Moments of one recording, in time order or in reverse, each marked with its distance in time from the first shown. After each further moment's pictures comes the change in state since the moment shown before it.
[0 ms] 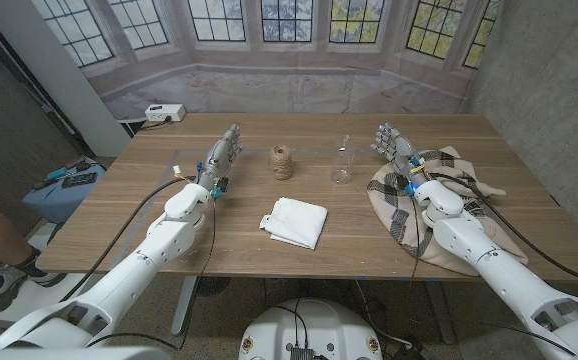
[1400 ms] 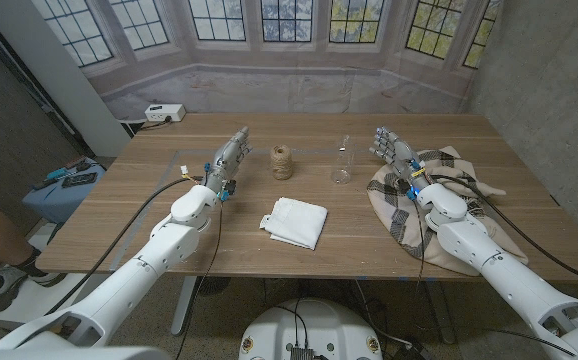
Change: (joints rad) left arm 0.050 0.036 0.020 -0.145 0.061 0.036 0.066; left_hand 0.044 -0.024 0.048 -0.071 0.000 0.005 0.020 0.000 0.000 0.017 0.012 0.004 0.000 0.016 0.011 0.000 -0.003 0.012 0.004 -0.007 -0.003; right arm -0.019 -0.030 -0.009 -0.022 -0.018 0.015 0.033; right_hand 0.007 -0.005 0.002 -0.012 0.000 0.000 0.011 0.000 -0.007 -0.011 0.022 0.000 0.000 -0.006 0.006 0.000 -0.031 0.003 0.004 -0.016 0.000
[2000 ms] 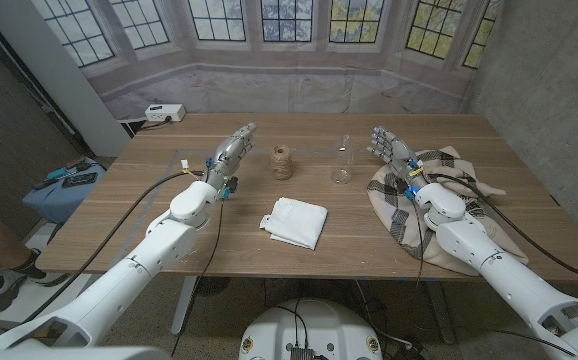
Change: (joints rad) left arm 0.026 0.054 -0.002 -0.131 0.054 0.064 0.062; left_hand 0.076 -0.024 0.036 -0.113 0.015 0.052 0.034 0.008 0.005 0.062 0.002 0.015 0.005 0.067 -0.004 0.000 0.000 0.053 0.017 0.000 0.003; right arm 0.009 0.004 -0.011 0.000 -0.011 0.007 0.007; right_hand 0.000 0.000 0.004 -0.004 0.000 0.000 0.000 0.000 0.000 0.000 0.000 0.000 0.000 0.000 0.000 0.000 -0.009 0.005 0.005 -0.008 0.000
